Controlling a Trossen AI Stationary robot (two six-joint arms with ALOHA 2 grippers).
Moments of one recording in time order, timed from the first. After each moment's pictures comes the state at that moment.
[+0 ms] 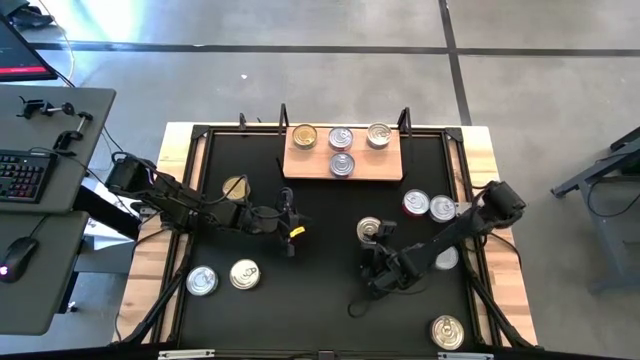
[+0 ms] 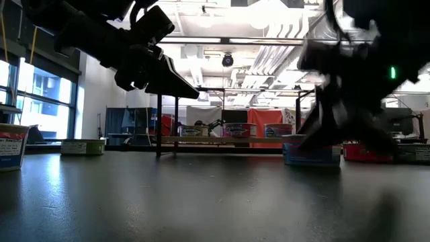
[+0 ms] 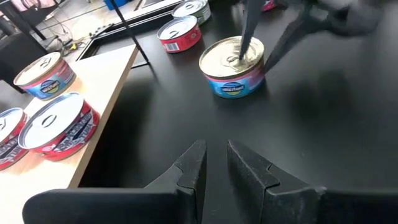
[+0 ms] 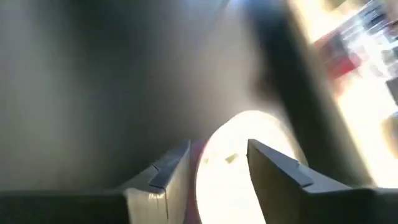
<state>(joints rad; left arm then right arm) -0.19 1.54 0.60 0.47 -0.37 0.18 0.55 1.84 0.95 -0.49 0.87 0.56</state>
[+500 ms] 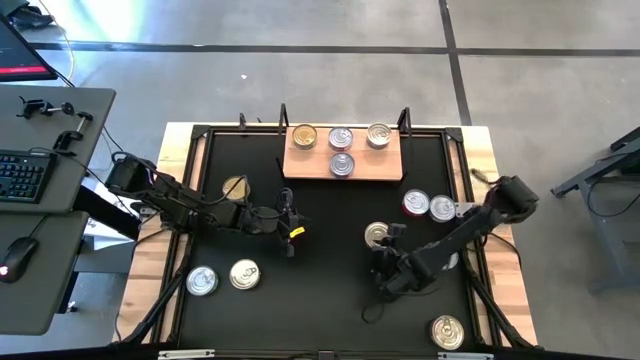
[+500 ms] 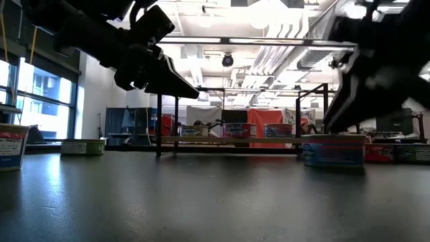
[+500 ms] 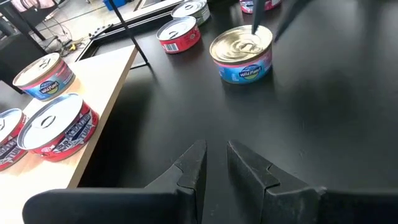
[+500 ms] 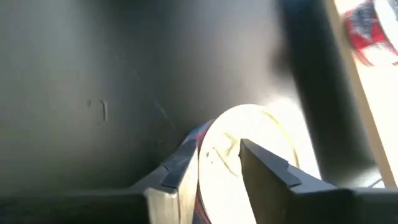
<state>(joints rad) -0.20 1.54 0.60 0.47 -0.37 0.18 0.62 1.71 0.95 -0.67 0.76 0.65</state>
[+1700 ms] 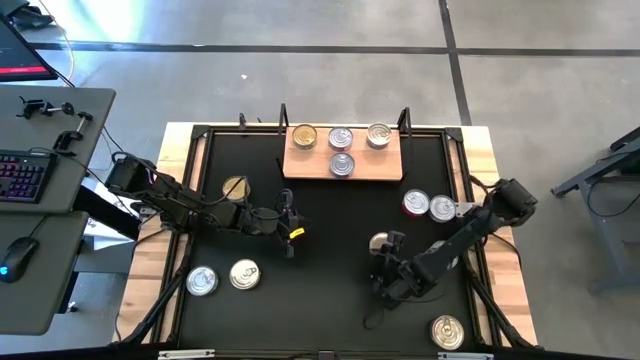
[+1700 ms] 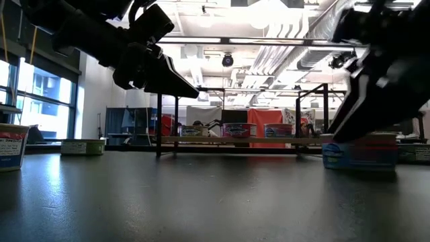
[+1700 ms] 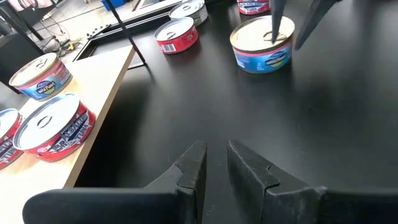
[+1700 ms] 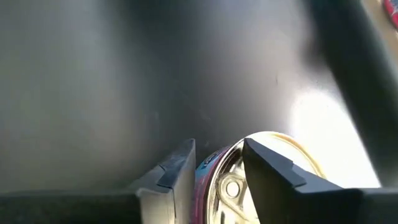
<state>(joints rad) -0.21 1.54 0.60 0.47 -0.37 0.18 0.66 1.74 0.95 -0.57 0.71 0.76</state>
